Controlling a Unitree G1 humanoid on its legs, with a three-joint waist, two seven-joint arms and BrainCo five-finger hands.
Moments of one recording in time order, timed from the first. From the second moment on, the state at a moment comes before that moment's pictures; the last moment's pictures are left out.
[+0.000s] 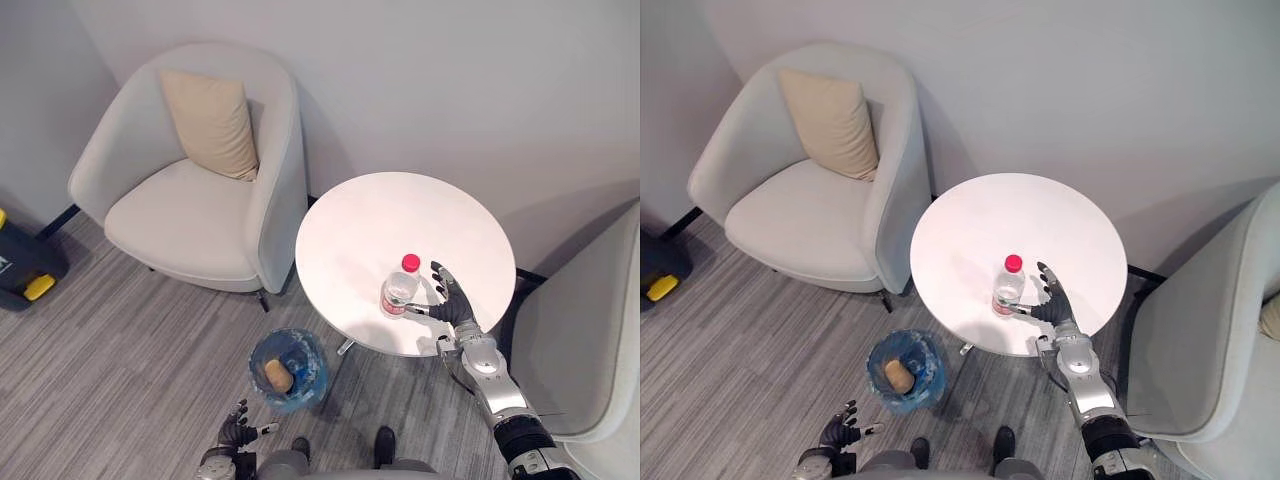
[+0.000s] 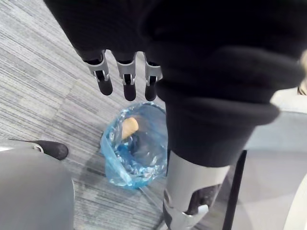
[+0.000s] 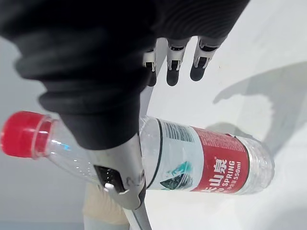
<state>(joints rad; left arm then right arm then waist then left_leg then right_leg) 0.13 0.13 -0.04 0.93 -0.10 -0.17 0.05 -0.17 -0.28 0.10 0.50 0.03 -0.22 -0.11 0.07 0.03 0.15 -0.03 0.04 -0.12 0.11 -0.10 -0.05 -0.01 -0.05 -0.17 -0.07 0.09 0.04</state>
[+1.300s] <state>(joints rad) 0.13 0.15 -0.08 0.90 -0.11 -0.18 0.07 -0.08 -0.23 0.14 0.04 -0.01 -0.23 -0.17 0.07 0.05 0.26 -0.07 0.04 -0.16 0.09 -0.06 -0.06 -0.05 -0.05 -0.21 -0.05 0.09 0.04</state>
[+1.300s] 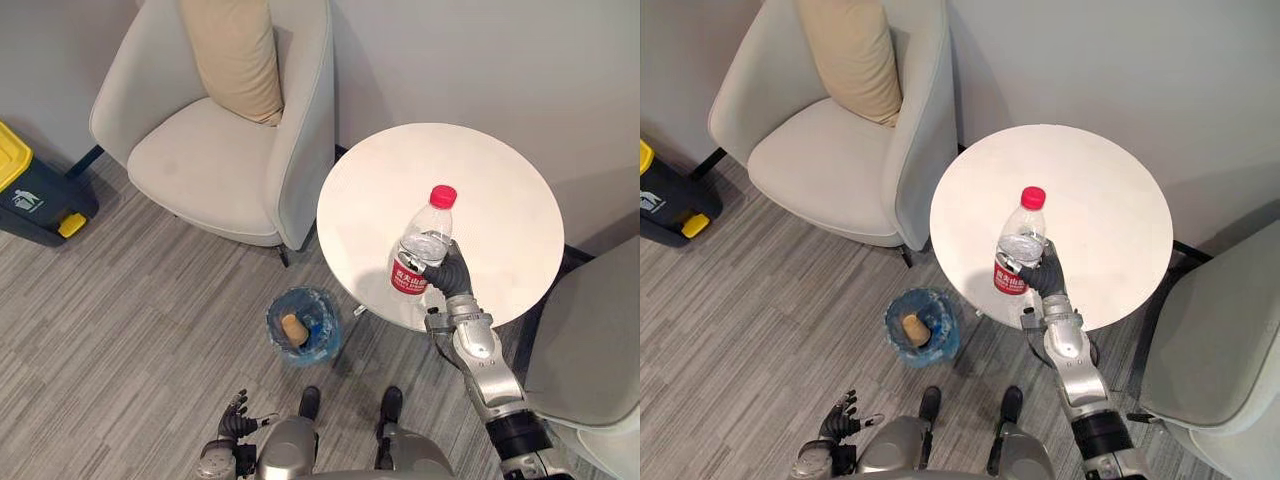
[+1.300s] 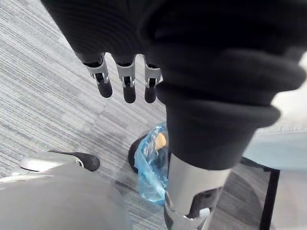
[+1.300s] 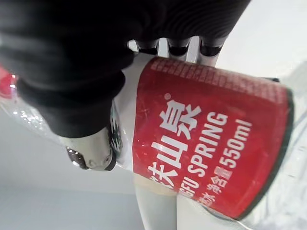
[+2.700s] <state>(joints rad) 0.14 0.21 -0.16 0.95 -0.08 -0.18 0.09 0.12 -0.21 0.22 -0.06 -0.21 -0.26 -0.17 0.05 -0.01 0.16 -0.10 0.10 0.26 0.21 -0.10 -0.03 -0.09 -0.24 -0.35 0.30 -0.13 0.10</state>
